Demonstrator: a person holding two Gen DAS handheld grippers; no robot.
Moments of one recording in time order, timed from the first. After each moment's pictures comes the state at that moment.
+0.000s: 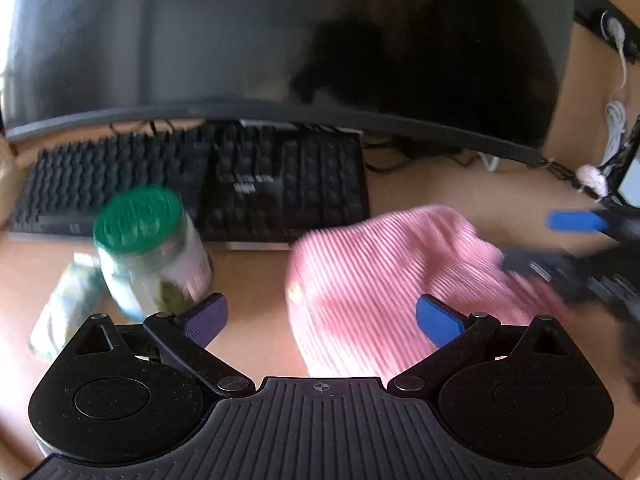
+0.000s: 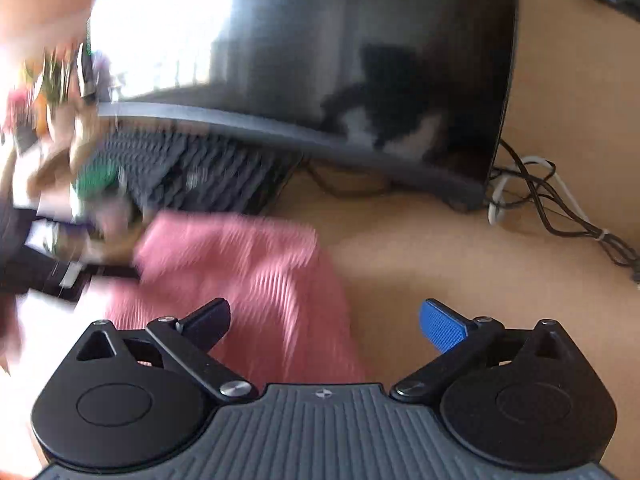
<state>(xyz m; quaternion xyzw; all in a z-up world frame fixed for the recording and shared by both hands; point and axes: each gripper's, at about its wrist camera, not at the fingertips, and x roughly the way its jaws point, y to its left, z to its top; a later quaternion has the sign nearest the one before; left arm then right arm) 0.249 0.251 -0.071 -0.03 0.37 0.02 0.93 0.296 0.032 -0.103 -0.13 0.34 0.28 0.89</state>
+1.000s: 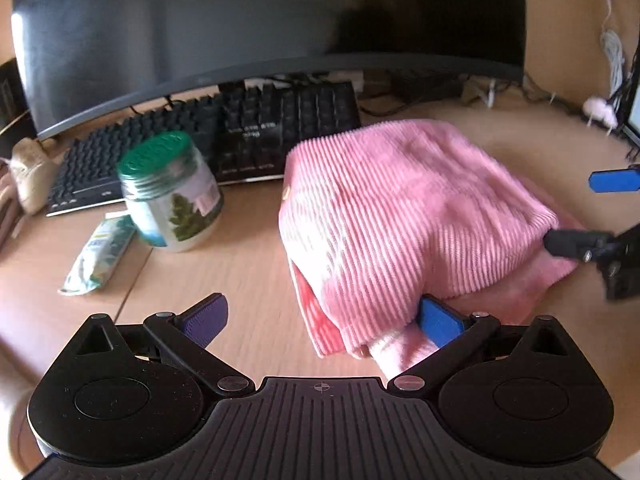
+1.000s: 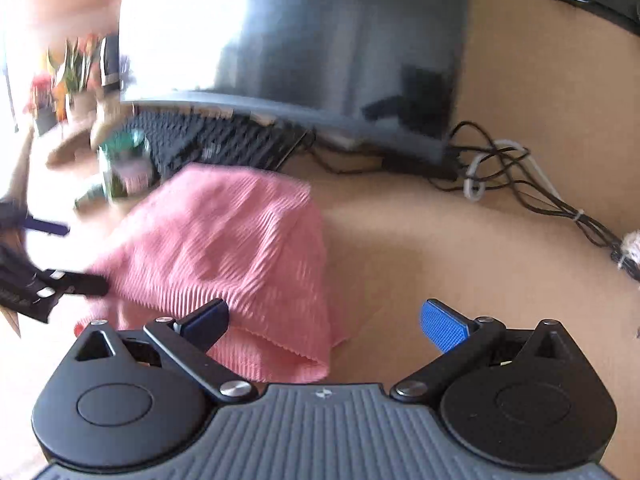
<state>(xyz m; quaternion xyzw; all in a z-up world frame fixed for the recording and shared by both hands) 0.177 0.207 -0.088 0.01 0.39 0.07 0.92 0.258 -0.023 -0.103 -0.09 0.31 0.31 0.90</state>
